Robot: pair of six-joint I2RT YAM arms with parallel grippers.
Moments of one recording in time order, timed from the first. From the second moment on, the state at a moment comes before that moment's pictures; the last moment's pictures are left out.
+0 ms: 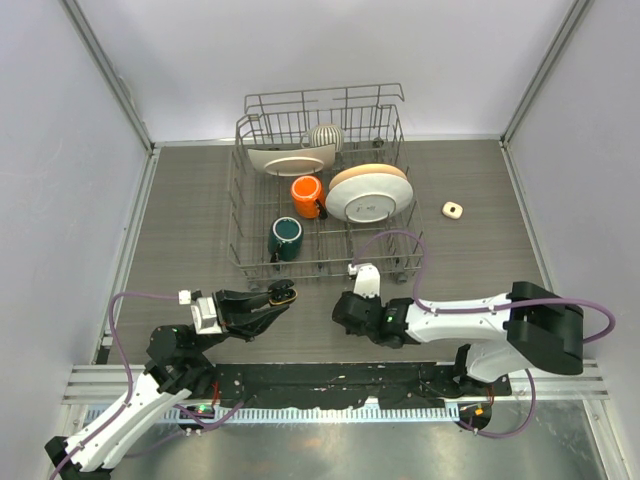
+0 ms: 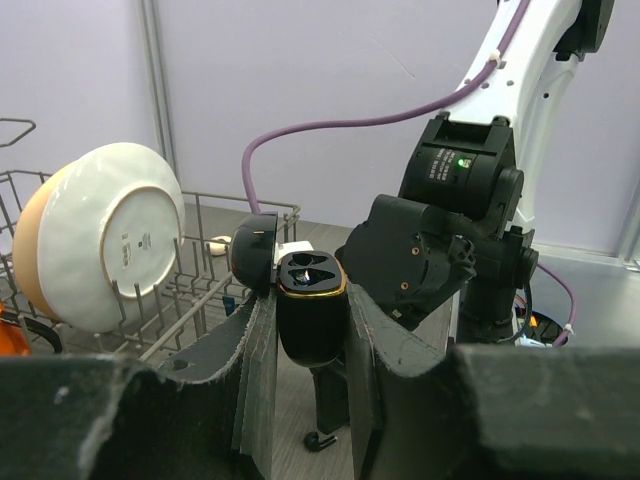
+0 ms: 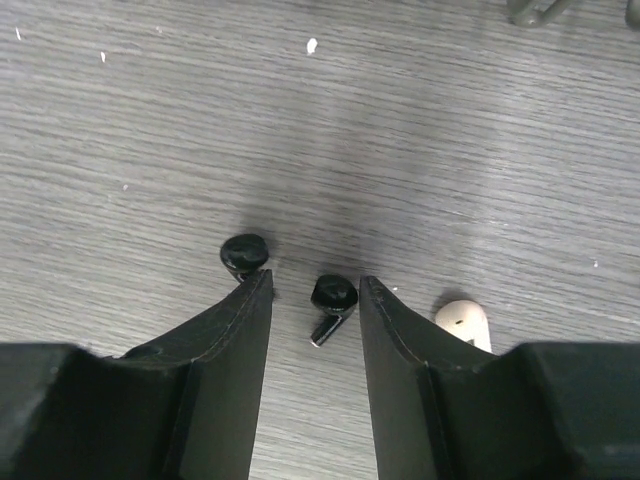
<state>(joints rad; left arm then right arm) -0.77 0.01 0.04 0.45 0.38 -0.21 1.23 1.38 0.61 -0.30 0.54 0.91</state>
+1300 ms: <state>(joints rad) -0.77 0.01 0.04 0.44 0.38 -0.21 1.23 1.46 0.70 -0.47 0.57 1.10</state>
